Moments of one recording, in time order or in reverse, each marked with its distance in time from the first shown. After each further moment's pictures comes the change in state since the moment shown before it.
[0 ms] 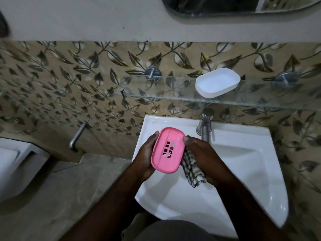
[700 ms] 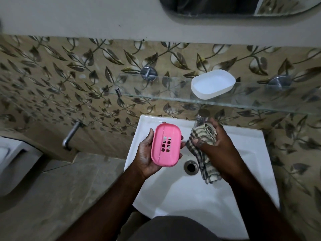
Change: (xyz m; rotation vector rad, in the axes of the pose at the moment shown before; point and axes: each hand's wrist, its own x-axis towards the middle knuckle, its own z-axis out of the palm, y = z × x) left_hand 0.023 -0.014 0.005 -0.404 -0.421 -0.137; right_hand -0.013 -0.030 -0.041 -0.234 0.253 -0.197
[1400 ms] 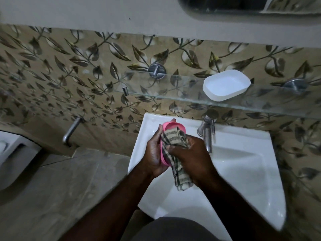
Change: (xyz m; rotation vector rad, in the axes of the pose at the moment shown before) left_hand 0.006 0.008 0.015 0.078 0.137 0.158; right_hand -0.003 -0.004 0.091 0.052 -0.093 0.032
